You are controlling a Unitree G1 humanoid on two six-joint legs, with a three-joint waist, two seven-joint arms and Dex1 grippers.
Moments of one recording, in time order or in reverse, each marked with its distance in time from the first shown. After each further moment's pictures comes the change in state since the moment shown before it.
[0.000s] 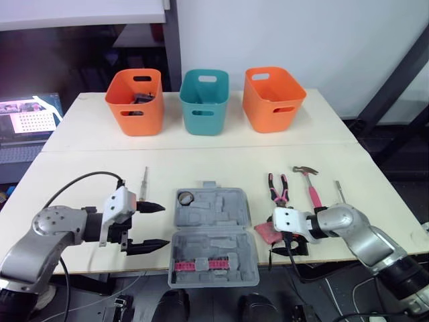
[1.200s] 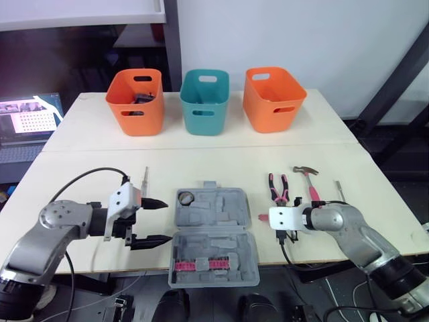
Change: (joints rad) left arm -0.057 -0.008 -0.042 0.034 0.024 0.011 -0.005; right arm 0.005 0.015 0.007 -0.051 -0.352 -0.061 -0.217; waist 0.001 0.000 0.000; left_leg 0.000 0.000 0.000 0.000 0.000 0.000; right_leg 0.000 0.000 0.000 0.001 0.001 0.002
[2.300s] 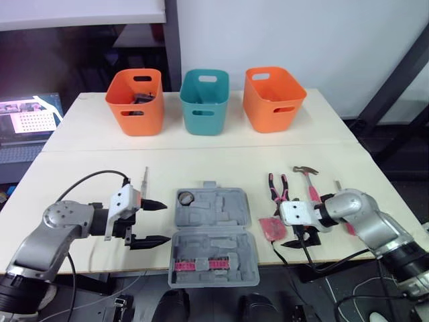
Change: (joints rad) left arm -0.016 -0.013 -0.032 0.103 0.029 -0.082 -0.038; right arm -0.125 -0.027 -0.031 0.239 0.278 -0.157 0.399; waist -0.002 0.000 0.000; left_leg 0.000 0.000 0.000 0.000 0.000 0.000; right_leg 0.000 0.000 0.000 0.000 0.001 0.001
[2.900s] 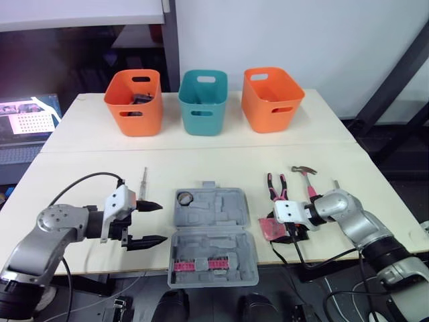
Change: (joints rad) left arm 0.031 0.004 0.036 -0.016 -0.011 0.025 0.020; right arm -0.054 0.093 0.017 0.170 0.001 -0.044 -0.002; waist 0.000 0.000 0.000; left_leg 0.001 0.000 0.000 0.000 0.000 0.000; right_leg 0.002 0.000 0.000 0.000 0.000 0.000
